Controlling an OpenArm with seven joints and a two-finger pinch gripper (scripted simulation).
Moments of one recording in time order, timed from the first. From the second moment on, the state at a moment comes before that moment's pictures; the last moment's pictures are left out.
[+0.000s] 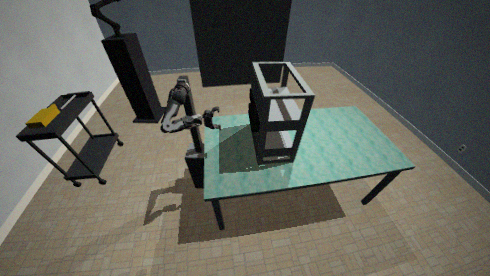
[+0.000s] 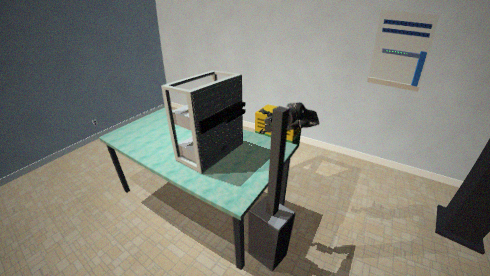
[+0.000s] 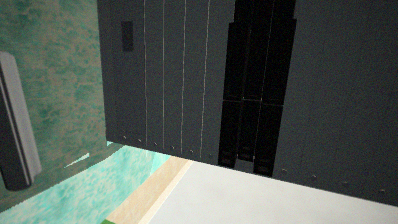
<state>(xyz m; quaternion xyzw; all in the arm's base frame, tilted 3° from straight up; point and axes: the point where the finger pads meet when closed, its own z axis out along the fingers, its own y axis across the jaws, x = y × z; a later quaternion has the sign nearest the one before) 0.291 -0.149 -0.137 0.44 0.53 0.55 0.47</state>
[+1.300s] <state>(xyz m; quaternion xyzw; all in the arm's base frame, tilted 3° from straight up) 0.287 -0.160 -0.132 0.45 0.52 0.54 0.48</state>
